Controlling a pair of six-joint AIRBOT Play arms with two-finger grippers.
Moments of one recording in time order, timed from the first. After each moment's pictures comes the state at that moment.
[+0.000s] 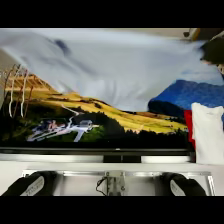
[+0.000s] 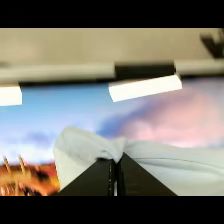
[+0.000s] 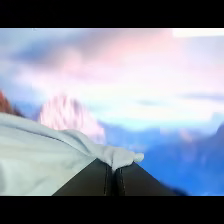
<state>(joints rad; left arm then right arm) 0.13 -0.99 2.01 1.19 -1.23 -1.43 0.00 -0.95 1.72 -1.38 1.22 1.46</state>
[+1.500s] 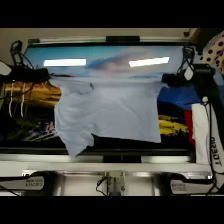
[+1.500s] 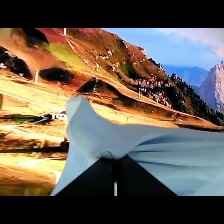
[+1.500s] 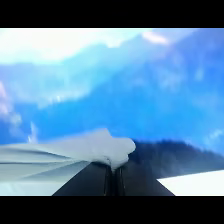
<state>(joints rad) 0.13 -1.49 1.47 1.20 -0.92 -1.38 -0.01 -1.52 1.44 -1.64 0.89 1.77</state>
